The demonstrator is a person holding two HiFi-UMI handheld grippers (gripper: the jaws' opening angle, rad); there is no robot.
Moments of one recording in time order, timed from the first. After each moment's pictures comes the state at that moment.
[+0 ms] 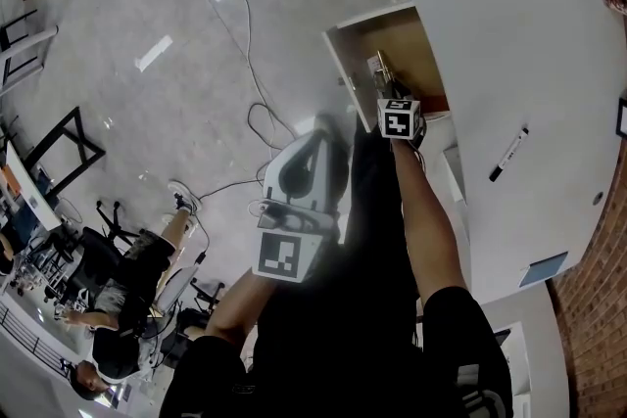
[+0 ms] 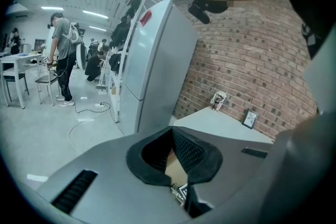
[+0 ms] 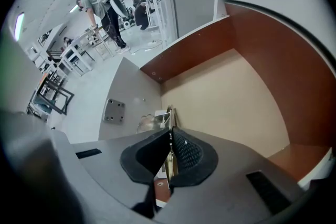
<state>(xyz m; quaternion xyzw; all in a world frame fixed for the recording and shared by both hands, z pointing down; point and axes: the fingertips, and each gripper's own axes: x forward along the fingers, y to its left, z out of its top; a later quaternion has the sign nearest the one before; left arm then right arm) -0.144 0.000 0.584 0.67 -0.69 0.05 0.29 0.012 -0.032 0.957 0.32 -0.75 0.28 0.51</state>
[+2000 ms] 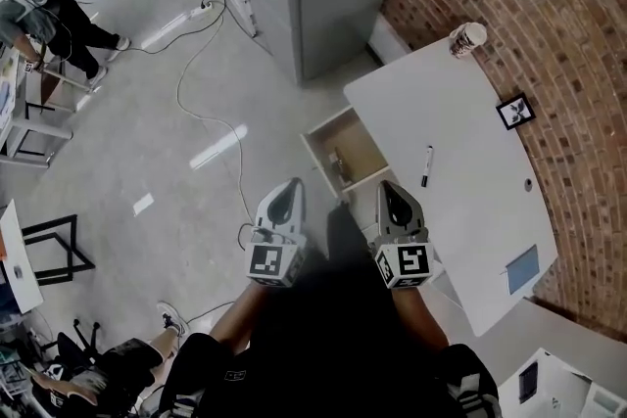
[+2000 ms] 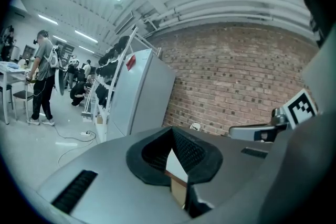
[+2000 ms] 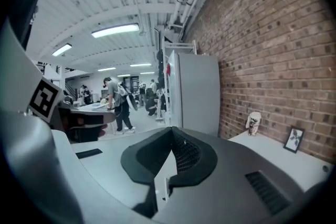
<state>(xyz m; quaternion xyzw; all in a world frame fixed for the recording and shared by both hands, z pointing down) -0.144 0.101 0.390 0.73 -0.66 -0.04 0.17 0.016 0.053 0.386 0.42 -0.90 0.07 0.12</state>
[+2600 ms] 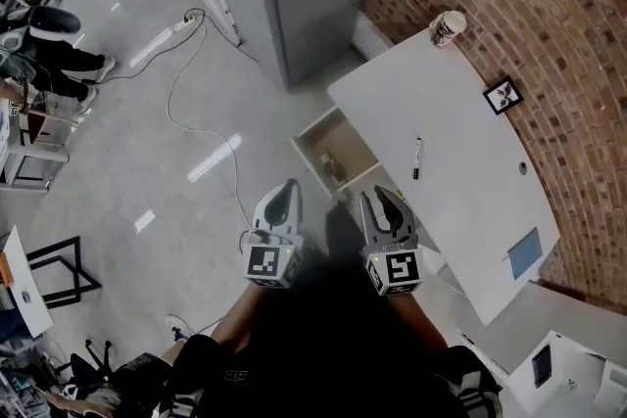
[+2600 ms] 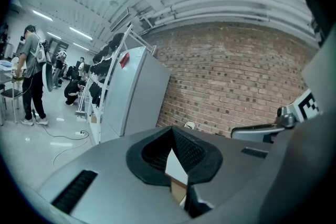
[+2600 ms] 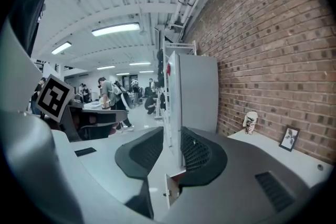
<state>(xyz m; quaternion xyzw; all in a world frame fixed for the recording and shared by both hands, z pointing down) -0.122 0.091 0.382 0.75 -0.64 -0.03 0.16 0.024 0.075 0.382 0.42 -0.89 0.07 0.13</state>
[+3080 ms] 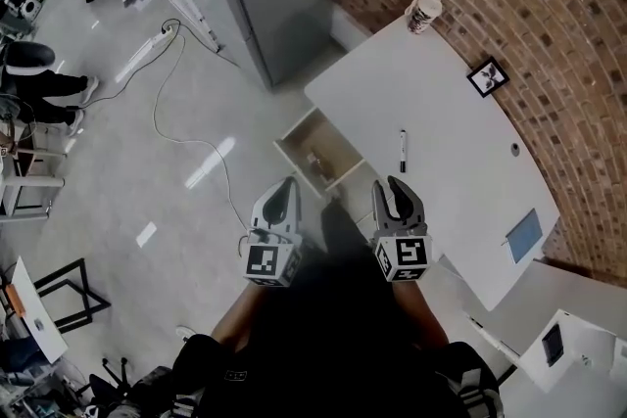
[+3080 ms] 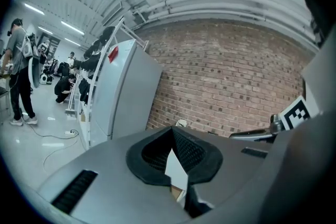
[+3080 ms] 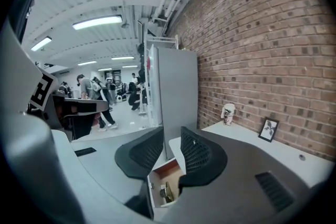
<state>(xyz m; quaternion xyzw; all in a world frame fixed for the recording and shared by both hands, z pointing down) -0.087 0.058 0.384 0.78 -0.60 -0.03 0.17 0.096 0.034 0.403 0.50 -0.85 0.10 0.15</state>
